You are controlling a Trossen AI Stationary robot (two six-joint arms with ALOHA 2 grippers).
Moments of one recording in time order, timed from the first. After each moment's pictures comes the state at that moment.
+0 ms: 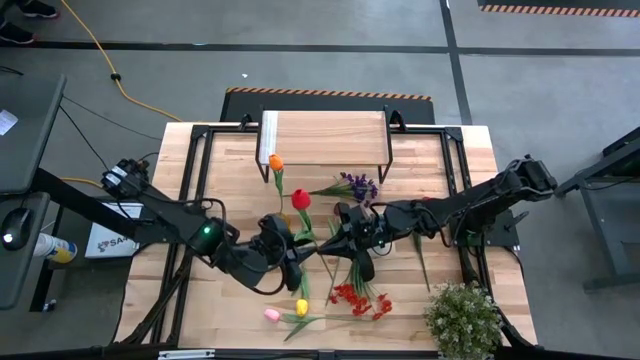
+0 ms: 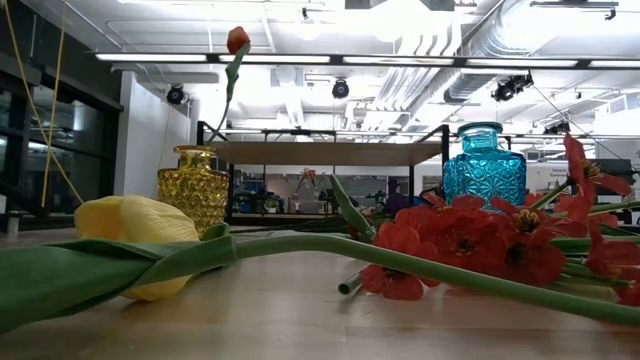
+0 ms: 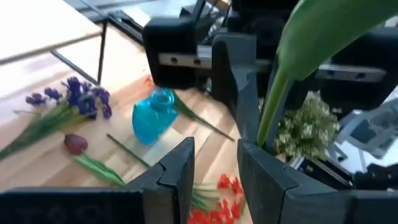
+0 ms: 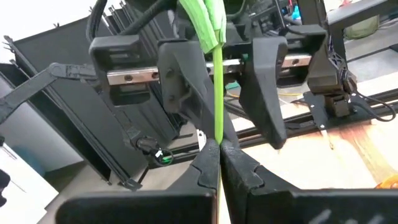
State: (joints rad) left arm -0.57 1.50 1.42 -0.45 -0.77 -0.88; right arm 0.29 1.49 1.05 0.43 -0.02 0.47
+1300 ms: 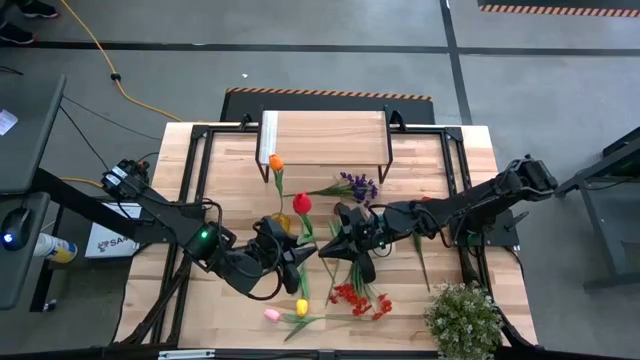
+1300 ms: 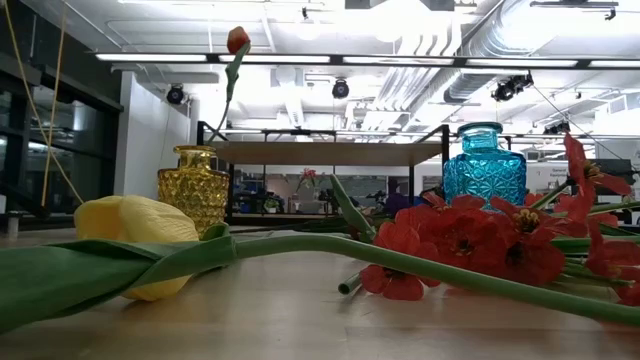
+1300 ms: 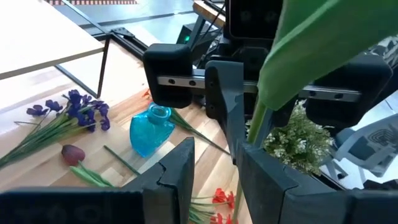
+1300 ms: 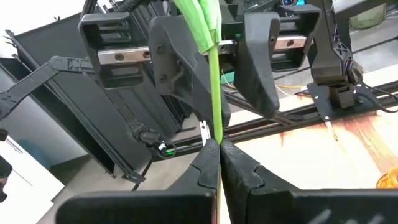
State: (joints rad) left arm -0.60 1.50 1.42 -0.39 -0.88 -0.86; right arm 0.30 1.49 1.05 0.40 -0.03 0.48
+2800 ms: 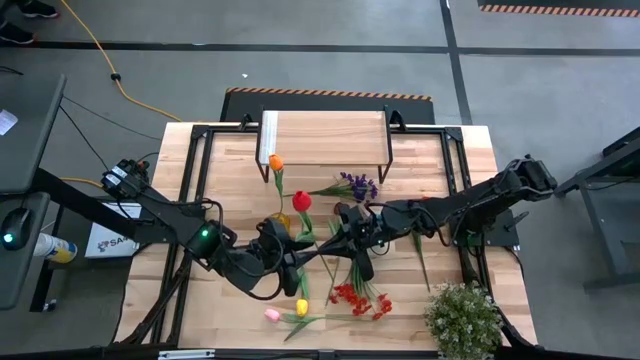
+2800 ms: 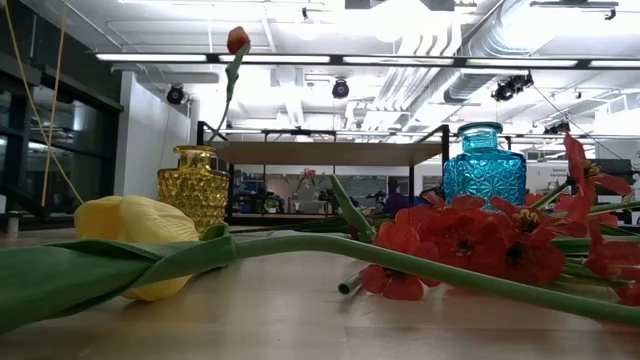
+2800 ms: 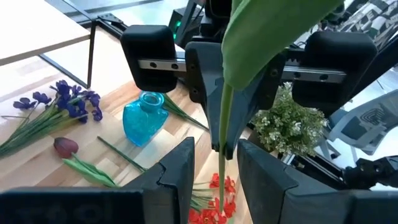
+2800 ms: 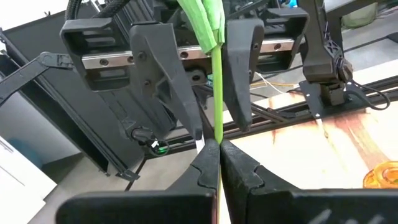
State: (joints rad) left arm -0.59 1.50 1.42 -0.41 -0.80 -0.84; right arm 0.29 1.49 1.05 0.39 -0.03 0.47
